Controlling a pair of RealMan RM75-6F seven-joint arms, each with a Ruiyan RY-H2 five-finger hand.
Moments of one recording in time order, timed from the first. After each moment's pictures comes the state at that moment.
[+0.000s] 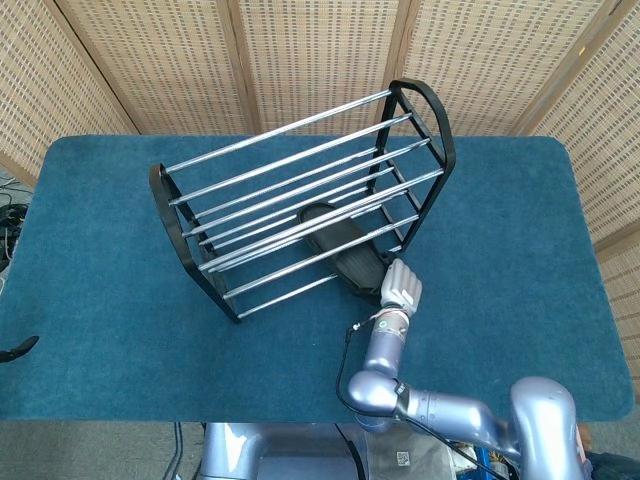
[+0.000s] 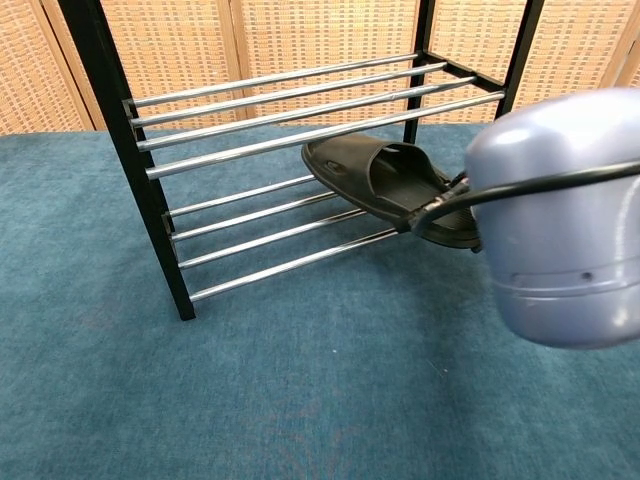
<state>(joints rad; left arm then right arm) -0.11 -0.85 -0.06 -1.73 1.41 1.34 -0.32 0.97 -1.97 0.63 -1.47 -0.13 1.57 -0.54</state>
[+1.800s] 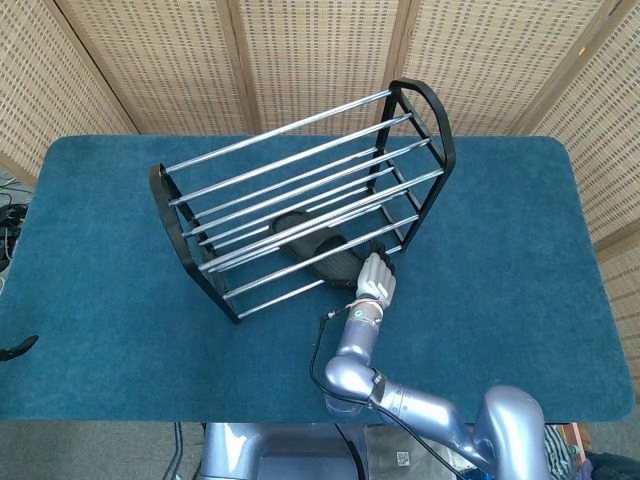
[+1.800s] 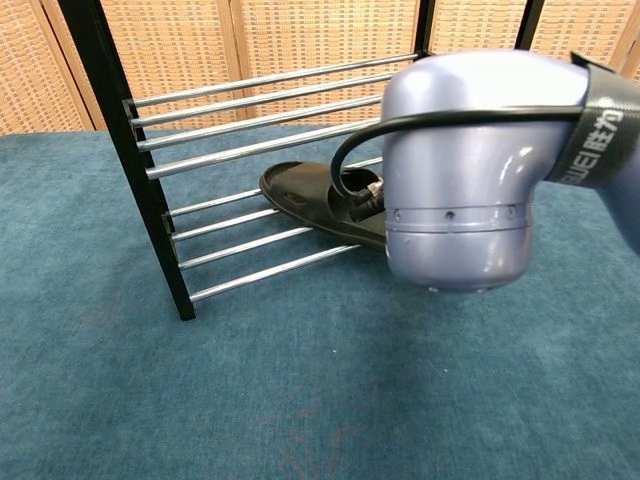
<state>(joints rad) -0.12 -0.84 -0.05 -1.71 1.40 1.30 -0.37 1.01 -2.12 0.87 -1.34 -0.19 1.50 -0.62</state>
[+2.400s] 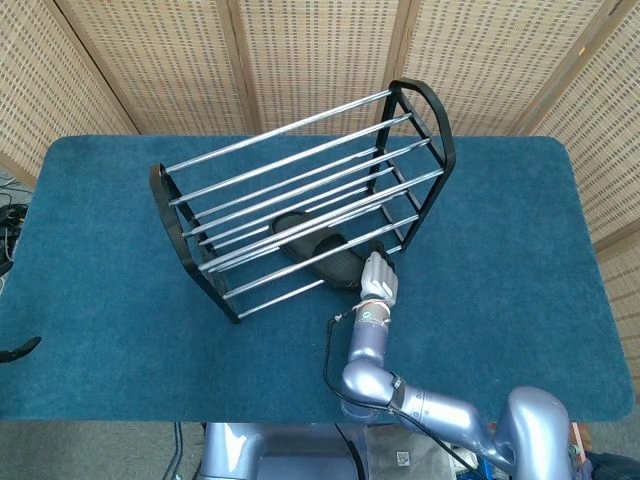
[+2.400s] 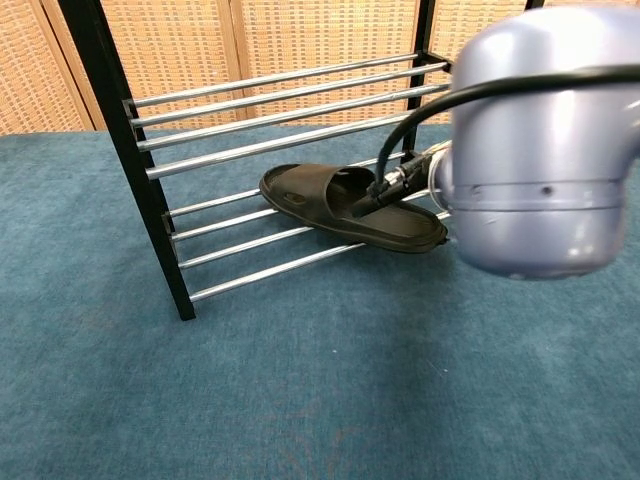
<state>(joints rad) -0.12 -0.85 -0.04 -1.72 1.41 1.31 -0.34 0.93 -2.02 0.84 -1.51 -0.16 1.45 -0.67</state>
